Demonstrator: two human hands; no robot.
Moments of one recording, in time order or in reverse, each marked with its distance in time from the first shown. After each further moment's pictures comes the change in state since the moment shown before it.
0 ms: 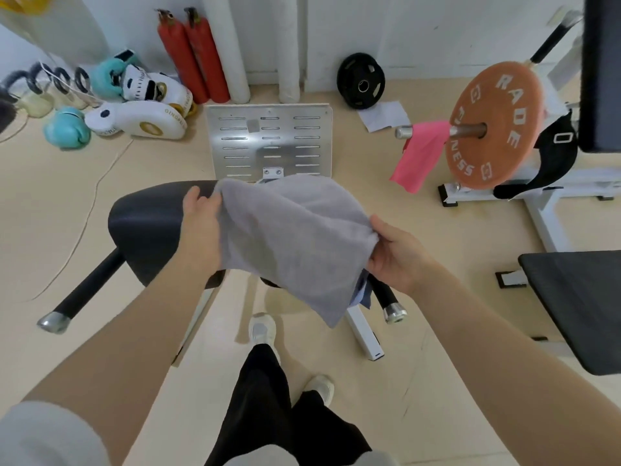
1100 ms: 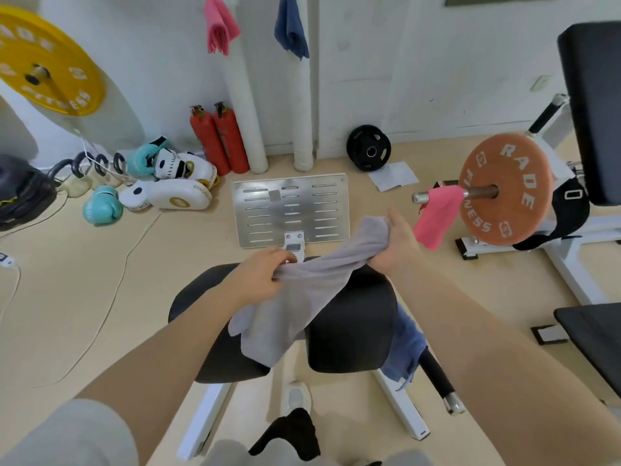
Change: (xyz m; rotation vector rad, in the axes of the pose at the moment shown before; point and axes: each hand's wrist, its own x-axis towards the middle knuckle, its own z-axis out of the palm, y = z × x) left_hand 0.099 0.052 -0.050 0.764 -0.531 0.731; right_hand 0.086 -0.074 0.143 0.203 0.291 -0.126
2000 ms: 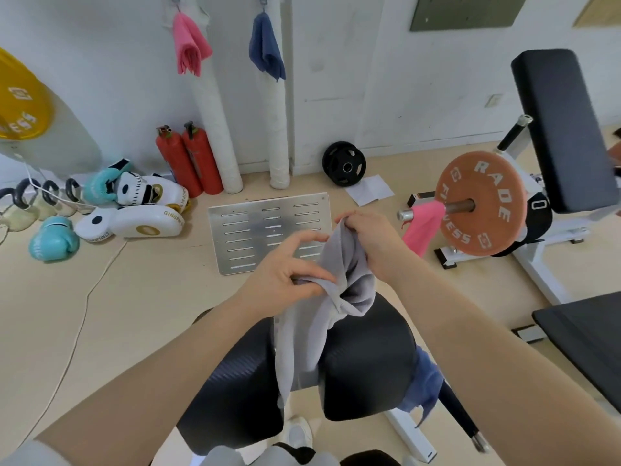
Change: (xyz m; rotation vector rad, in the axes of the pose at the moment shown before) left_hand 0.036 0.000 -0.065 -0.461 0.132 0.476; right_hand 0.023 -0.005 0.090 -0.771 -0.028 -0.400
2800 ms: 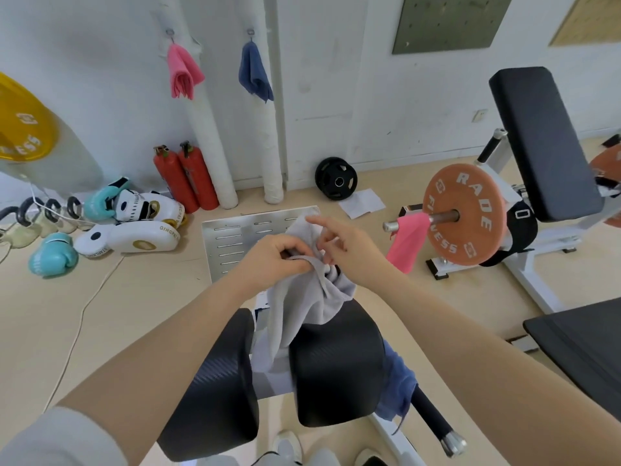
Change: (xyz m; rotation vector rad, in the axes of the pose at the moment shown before) left_hand 0.043 0.033 0.023 -0.124 0.084 -0.285; right_hand -0.031 0.005 -0.047 -0.614 -0.131 -0.522
